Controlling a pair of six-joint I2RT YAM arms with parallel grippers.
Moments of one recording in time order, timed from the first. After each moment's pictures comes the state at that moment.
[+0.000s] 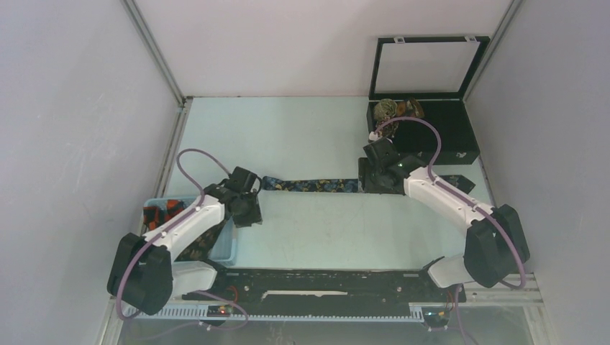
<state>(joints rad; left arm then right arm) -0.41 1.21 0.67 -0.67 -0.03 -0.60 0.53 1.43 1.01 -0.62 0.14 0.51</state>
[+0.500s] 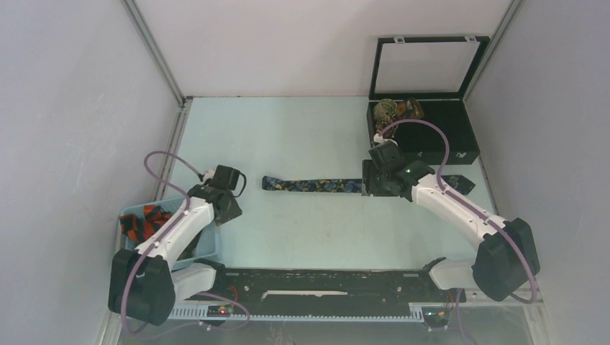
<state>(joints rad) -0.26 1.12 0.67 -0.77 -0.33 -0.70 0.54 1.33 0.97 -0.64 0.14 0.50</state>
